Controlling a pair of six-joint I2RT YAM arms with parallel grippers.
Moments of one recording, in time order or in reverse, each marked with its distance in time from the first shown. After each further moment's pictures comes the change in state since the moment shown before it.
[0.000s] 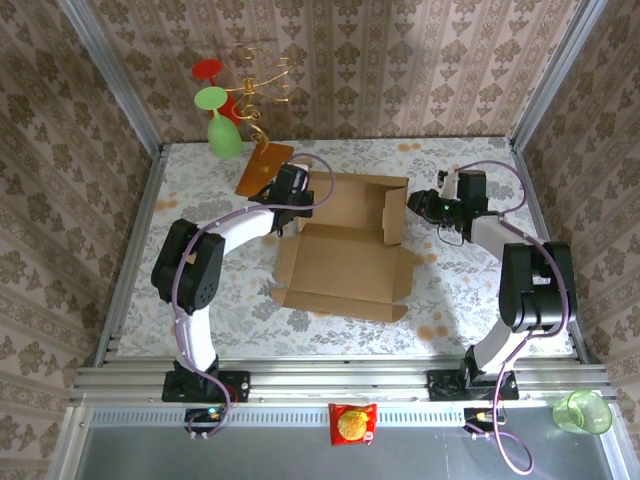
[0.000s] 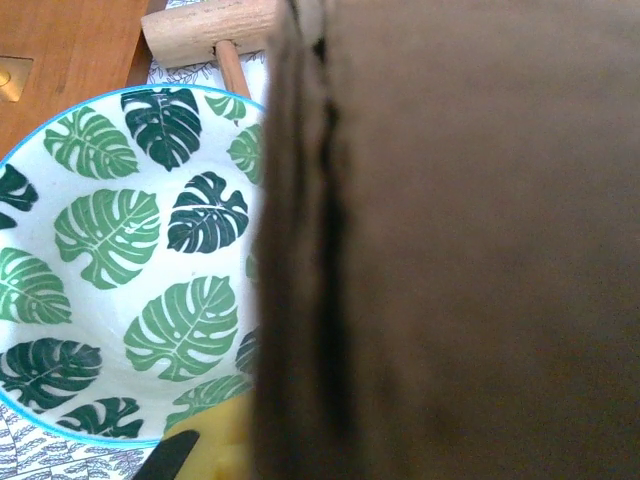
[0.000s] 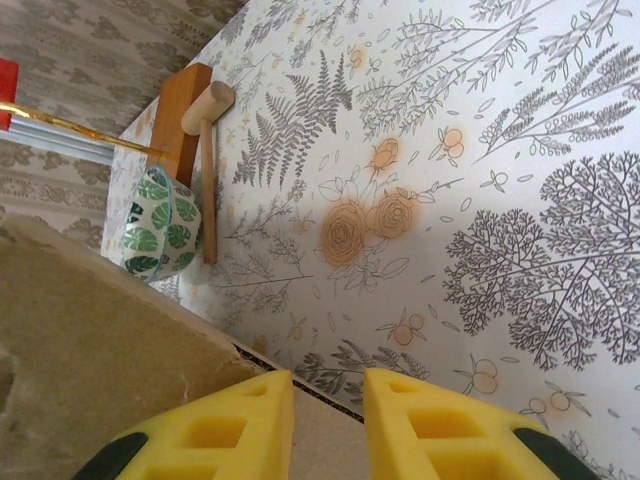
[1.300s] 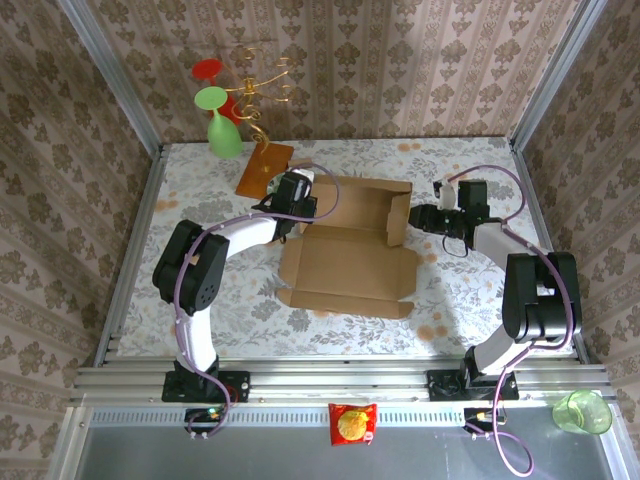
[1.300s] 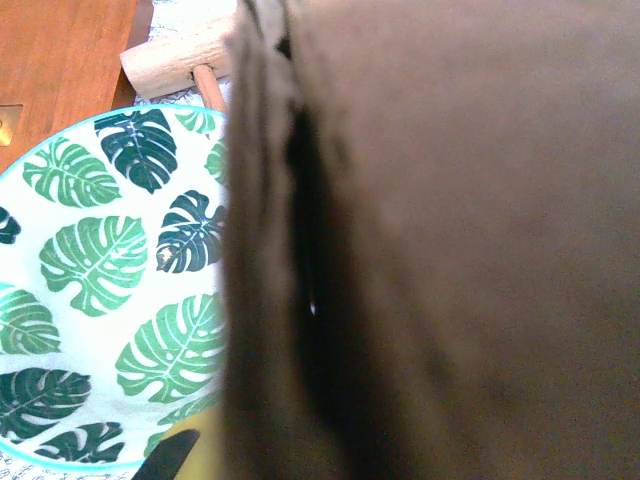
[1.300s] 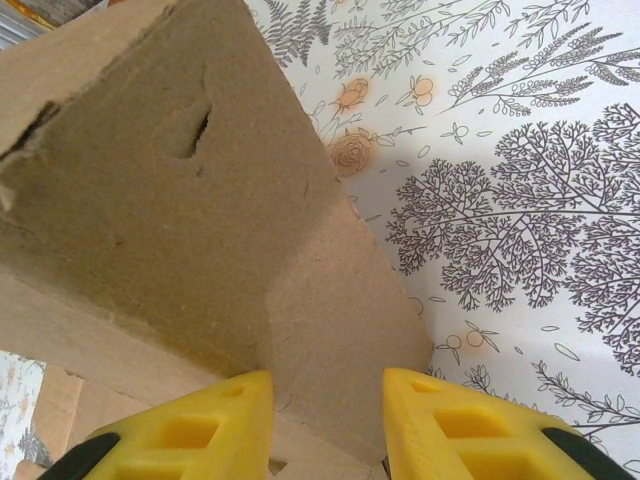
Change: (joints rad) left arm -0.022 0.000 -0.083 0.143 -0.034 0.111; right arm 0.000 -0.072 -0.064 -0.114 0.046 -0.296
